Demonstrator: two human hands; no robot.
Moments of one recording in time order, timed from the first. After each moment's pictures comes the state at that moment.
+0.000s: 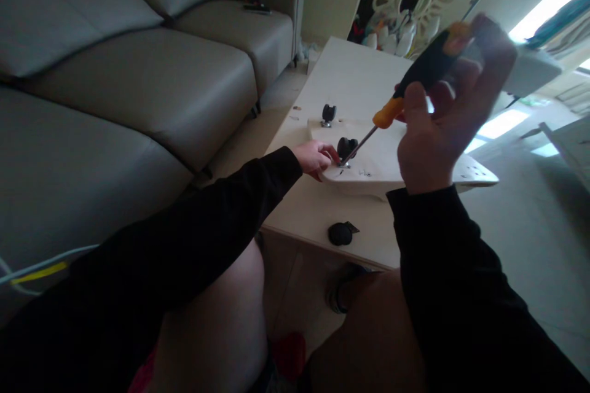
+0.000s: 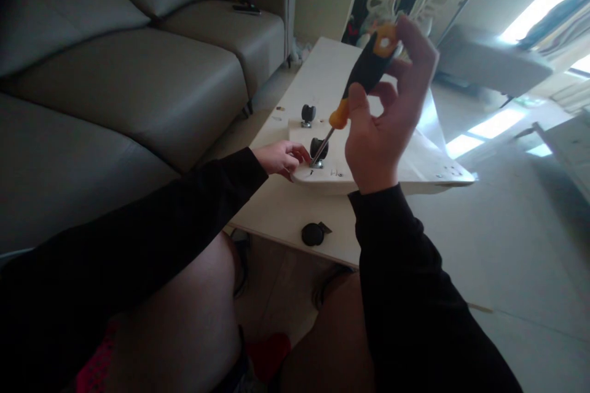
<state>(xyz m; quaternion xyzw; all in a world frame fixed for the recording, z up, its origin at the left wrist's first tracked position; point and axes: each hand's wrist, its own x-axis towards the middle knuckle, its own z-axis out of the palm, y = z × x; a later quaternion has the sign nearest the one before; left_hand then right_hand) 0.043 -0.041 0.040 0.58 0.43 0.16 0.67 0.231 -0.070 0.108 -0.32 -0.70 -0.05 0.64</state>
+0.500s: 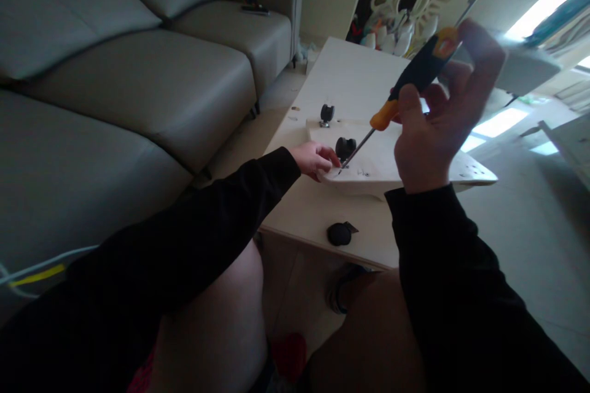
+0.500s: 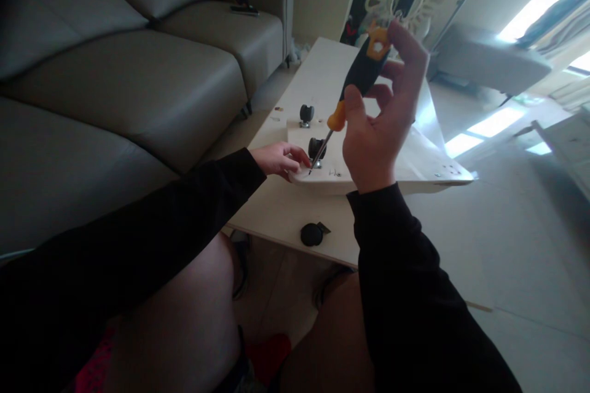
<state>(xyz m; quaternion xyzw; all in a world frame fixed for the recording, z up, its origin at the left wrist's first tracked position) 0.041 -0.042 0.043 0.61 0.42 0.14 0.65 0.237 -0.061 0.100 -0.36 -0.68 -0.06 0.64</state>
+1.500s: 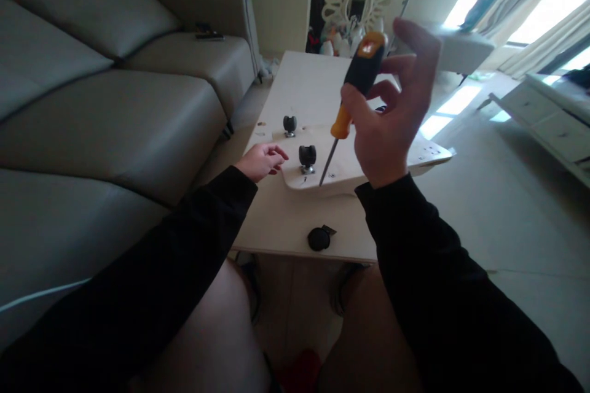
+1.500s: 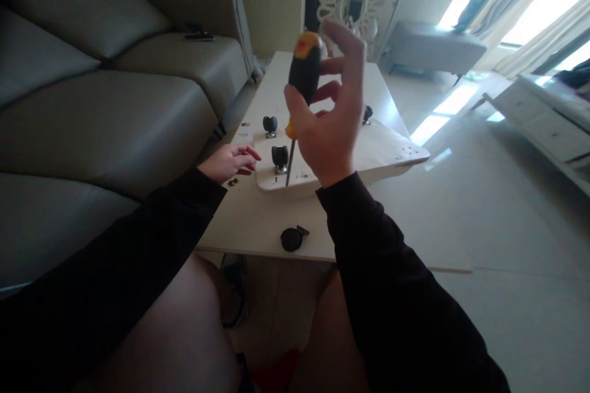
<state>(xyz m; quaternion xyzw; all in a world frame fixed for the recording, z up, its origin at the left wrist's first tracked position) 0.027 -0.030 0.045 0.61 0.53 0.24 0.53 0.223 -0.096 0.124 -0.48 -0.62 -0.08 0.62</state>
